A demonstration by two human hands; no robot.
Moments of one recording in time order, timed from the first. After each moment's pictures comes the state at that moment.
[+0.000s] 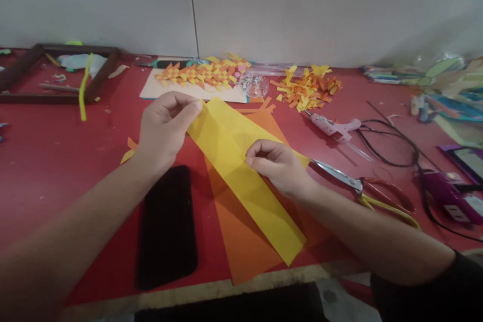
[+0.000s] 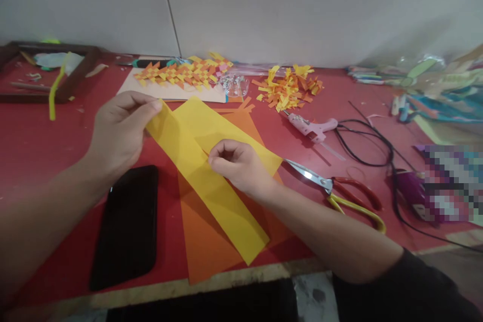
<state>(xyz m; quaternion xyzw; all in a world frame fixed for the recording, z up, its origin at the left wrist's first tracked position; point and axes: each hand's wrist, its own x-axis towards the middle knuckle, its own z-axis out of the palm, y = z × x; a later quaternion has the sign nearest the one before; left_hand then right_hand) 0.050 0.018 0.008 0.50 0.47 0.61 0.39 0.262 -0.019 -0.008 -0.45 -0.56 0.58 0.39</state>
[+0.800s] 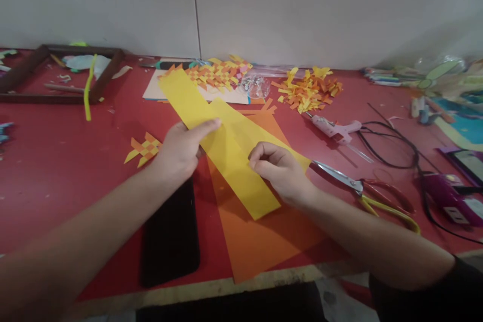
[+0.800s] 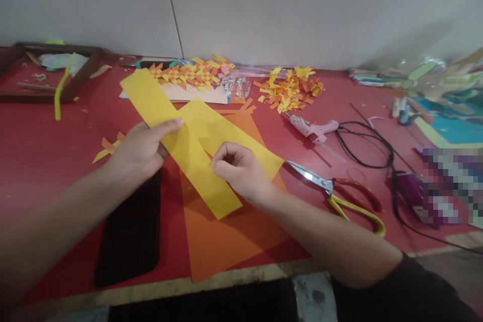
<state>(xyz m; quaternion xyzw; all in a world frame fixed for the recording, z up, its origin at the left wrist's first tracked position) 0.072 0.000 0.008 0.32 0.45 0.57 0.61 0.257 -0.027 -0.005 -0.46 -0.53 0.58 0.40</state>
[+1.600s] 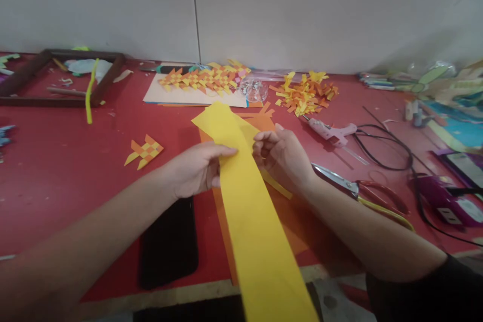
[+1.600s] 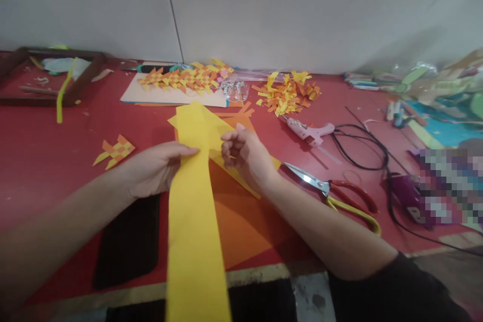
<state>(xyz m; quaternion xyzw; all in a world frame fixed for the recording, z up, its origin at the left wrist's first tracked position) 0.078 -0.013 0.018 0.23 0.43 0.31 0.82 0.269 -0.003 -0.003 -0.44 -0.35 0.69 0.45</state>
